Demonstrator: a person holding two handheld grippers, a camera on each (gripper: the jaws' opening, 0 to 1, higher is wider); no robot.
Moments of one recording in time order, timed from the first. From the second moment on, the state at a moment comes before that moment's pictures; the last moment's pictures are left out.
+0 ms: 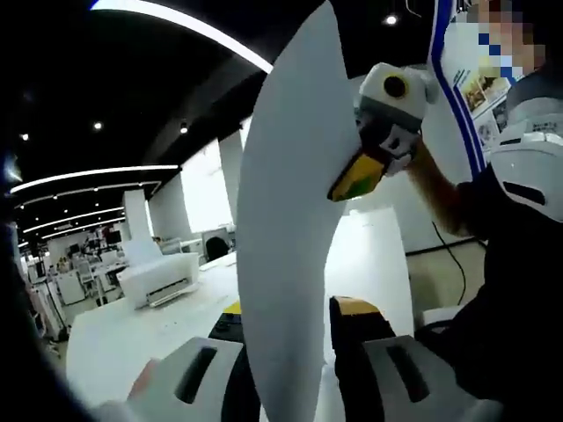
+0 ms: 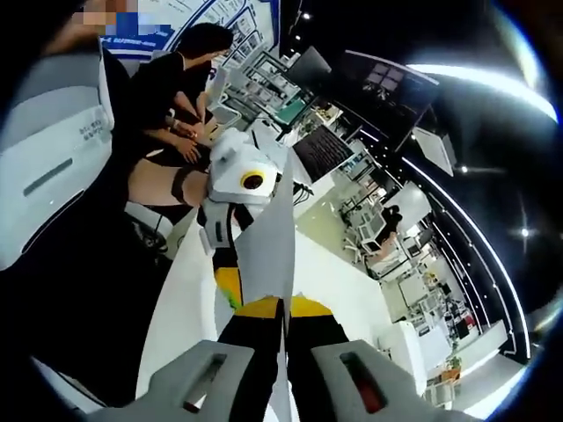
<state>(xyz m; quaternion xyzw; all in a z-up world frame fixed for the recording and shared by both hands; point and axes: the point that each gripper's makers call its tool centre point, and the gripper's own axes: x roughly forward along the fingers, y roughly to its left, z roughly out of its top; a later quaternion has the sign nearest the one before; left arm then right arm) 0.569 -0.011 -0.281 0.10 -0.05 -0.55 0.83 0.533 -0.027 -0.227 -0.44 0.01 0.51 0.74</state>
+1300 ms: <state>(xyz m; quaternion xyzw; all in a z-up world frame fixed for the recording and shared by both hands) 0.569 -0.017 -0.286 0.11 -0.04 -0.55 0.82 0.536 -0.020 -0.238 -0.45 0.01 0.51 0.73</state>
